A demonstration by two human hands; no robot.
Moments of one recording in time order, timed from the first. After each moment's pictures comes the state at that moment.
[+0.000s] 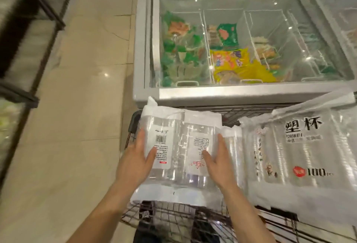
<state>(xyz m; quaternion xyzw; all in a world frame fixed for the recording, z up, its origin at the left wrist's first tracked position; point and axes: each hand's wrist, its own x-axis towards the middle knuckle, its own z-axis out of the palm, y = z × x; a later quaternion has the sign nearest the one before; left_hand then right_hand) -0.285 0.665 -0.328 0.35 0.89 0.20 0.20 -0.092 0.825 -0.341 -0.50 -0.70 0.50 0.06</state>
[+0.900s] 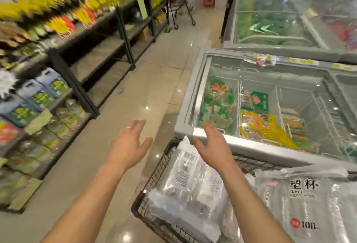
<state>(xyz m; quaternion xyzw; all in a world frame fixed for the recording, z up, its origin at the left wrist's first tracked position) -0.305 0.592 -0.119 0.27 0.95 0.16 0.02 -0.180 0.817 -0.126 -0.20 -0.92 0.31 0.07</state>
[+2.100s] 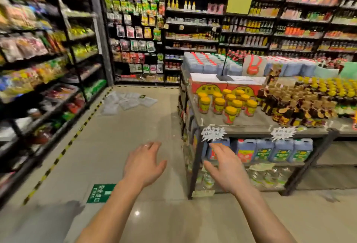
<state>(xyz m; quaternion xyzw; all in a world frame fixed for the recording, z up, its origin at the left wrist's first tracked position) -0.245 -0.196 -0.029 -0.30 0.94 0.10 -0.10 -0.413 -0.006 -0.033 0.43 -0.89 0.16 0.04</state>
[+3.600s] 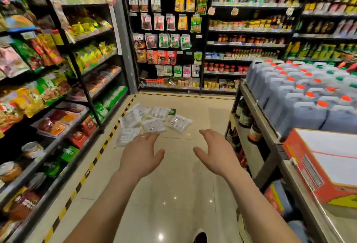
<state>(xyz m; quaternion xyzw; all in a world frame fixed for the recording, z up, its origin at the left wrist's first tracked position) -0.746 -1.107 -0.037 -0.37 0.92 0.06 -0.11 -0.932 -0.969 -0.043 0.51 -0.84 0.20 -0.02</state>
